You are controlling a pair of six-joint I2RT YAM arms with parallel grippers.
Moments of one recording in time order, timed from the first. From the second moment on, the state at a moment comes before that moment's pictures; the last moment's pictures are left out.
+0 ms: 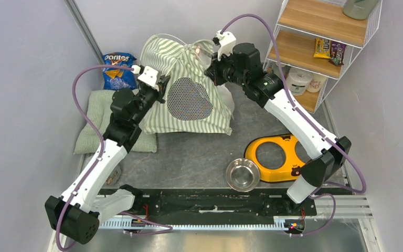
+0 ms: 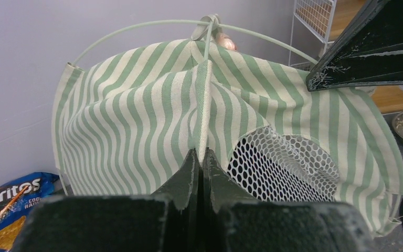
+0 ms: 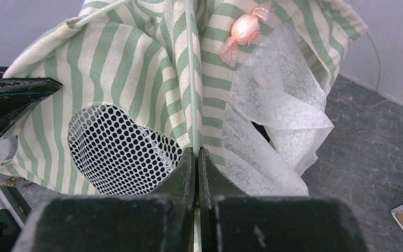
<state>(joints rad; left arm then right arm) -0.38 1.04 0.98 0.18 0.13 0.15 0.64 1.64 1.79 -0.43 -0.10 0.10</state>
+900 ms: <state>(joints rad) -0.30 0.97 0.94 0.01 0.17 0.34 0.43 1.70 1.84 -0.29 -0.13 0.23</state>
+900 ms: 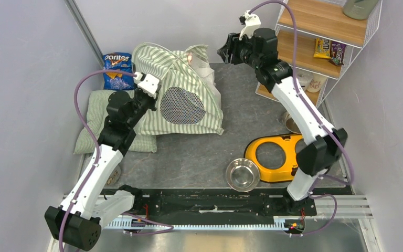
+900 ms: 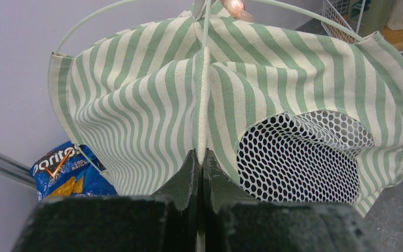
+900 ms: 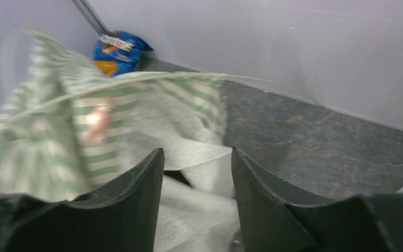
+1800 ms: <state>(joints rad) -0.30 0.98 1.01 -0.18 0.17 0.26 0.38 2.32 1.93 0.37 -0.21 -0.27</state>
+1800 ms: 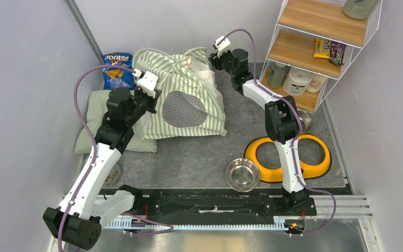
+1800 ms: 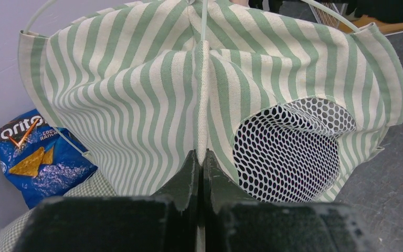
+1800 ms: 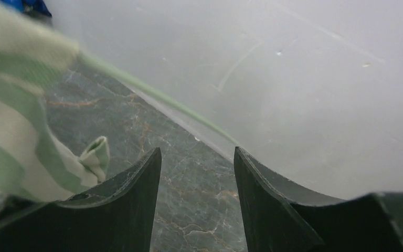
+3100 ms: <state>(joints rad) -0.29 1.03 1.07 -0.24 0.24 0.22 0.40 2.50 2.12 0.55 -0.04 -0.44</state>
